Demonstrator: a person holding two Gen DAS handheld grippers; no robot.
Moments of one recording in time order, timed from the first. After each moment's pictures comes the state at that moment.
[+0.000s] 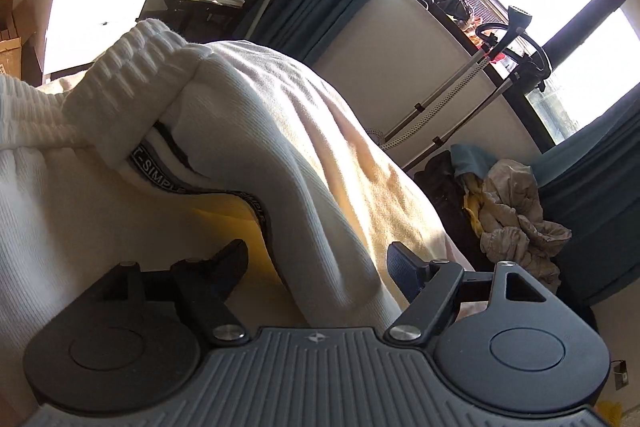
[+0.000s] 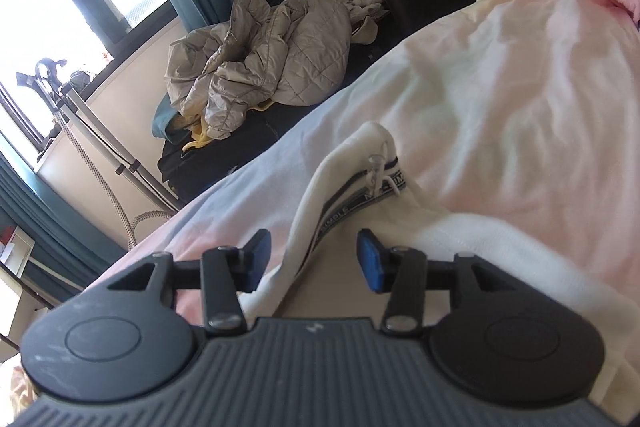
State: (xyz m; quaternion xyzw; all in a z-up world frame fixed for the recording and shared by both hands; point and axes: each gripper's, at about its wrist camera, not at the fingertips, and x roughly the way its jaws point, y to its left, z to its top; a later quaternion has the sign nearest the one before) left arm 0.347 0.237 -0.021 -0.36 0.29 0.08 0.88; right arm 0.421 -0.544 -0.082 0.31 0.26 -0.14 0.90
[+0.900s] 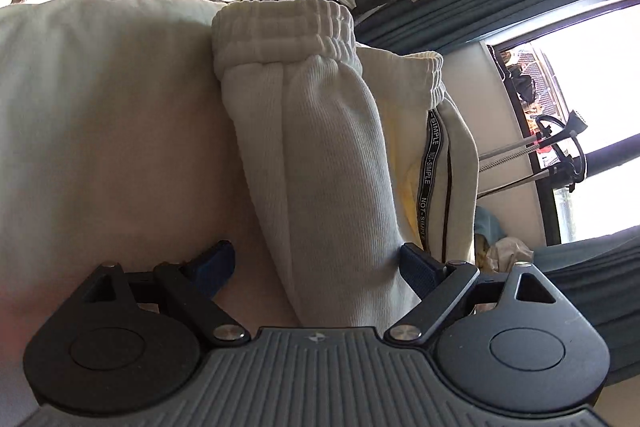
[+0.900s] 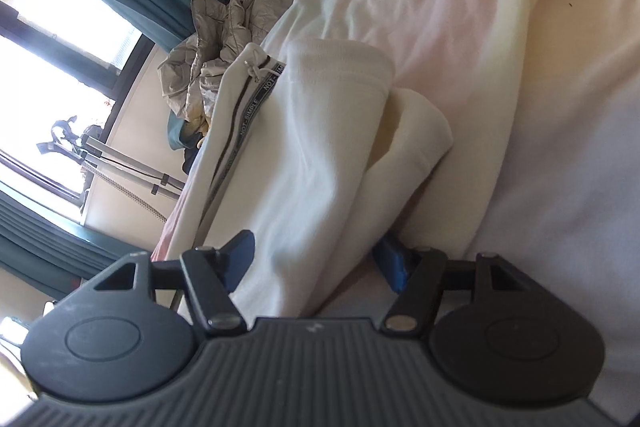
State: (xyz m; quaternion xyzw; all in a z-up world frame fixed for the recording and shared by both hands) left arm 0.226 0.297 -0.067 -0.52 0.27 0.16 0.79; right arm 0.284 -0.535 -0.132 0.47 0.24 -0.12 0.84
